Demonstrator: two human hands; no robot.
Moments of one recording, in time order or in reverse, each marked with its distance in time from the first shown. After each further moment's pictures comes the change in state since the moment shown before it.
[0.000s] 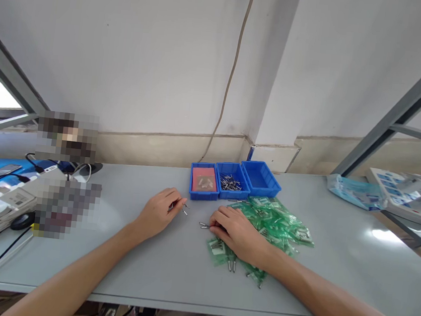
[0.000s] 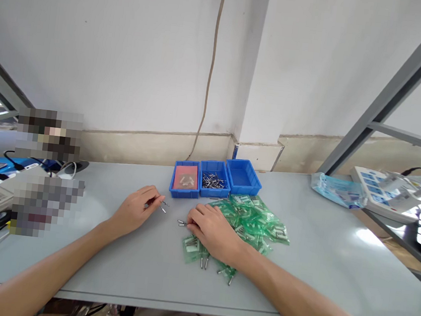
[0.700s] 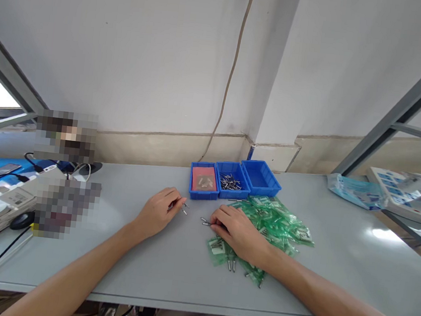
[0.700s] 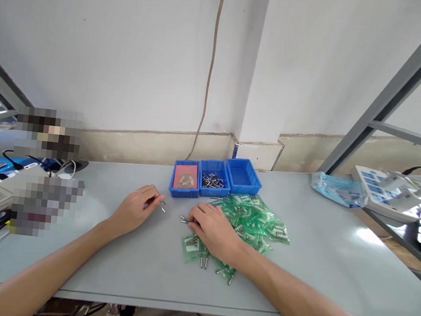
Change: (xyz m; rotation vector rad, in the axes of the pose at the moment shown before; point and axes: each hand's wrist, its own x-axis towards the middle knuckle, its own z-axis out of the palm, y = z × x) left_hand 0.000 0.000 0.000 -0.006 -0.007 -0.011; right_hand -0.001 0.001 0.003 0.014 0.035 0.053
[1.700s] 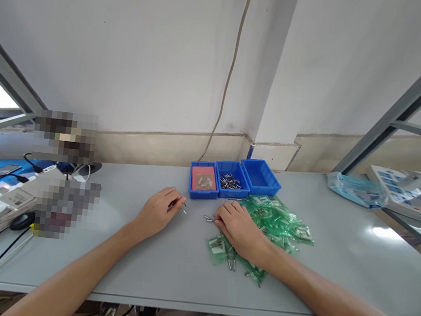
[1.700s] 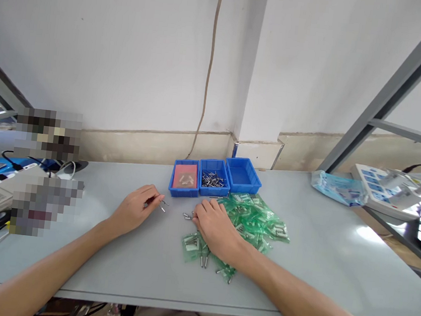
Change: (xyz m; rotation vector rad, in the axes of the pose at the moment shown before) left_hand 0.000 -0.001 0.000 -0.012 -0.012 0.000; right_hand -0.001 0.005 0.005 -0.266 0.034 0.007
